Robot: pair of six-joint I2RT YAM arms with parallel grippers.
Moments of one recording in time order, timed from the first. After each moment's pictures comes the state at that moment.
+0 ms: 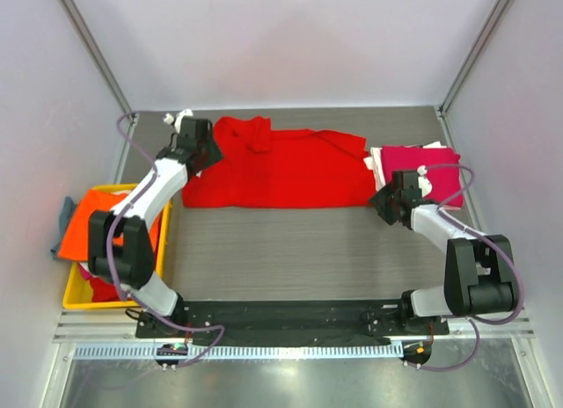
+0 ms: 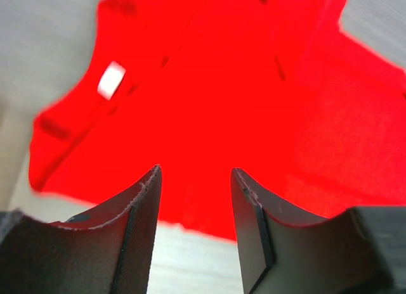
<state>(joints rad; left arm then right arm) -0.23 1.64 1.31 -0.40 -0.23 -0.61 0.07 1.38 0.67 -0.17 0.08 0.91</state>
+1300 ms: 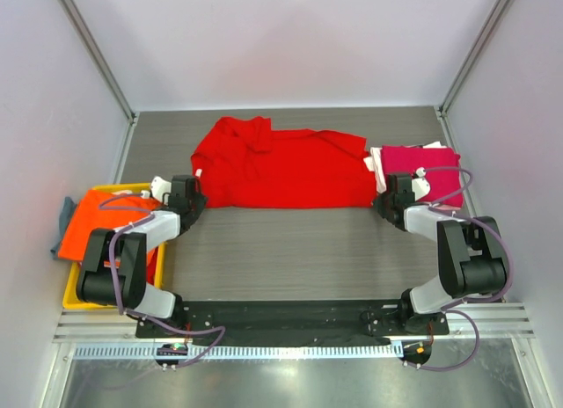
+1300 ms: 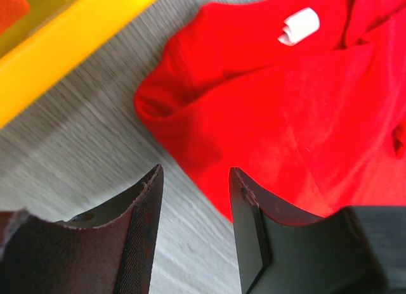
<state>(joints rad) -0.13 1.44 0.61 0.02 -0.31 -1.11 0.09 1.51 0.61 0.08 0.20 0.94</state>
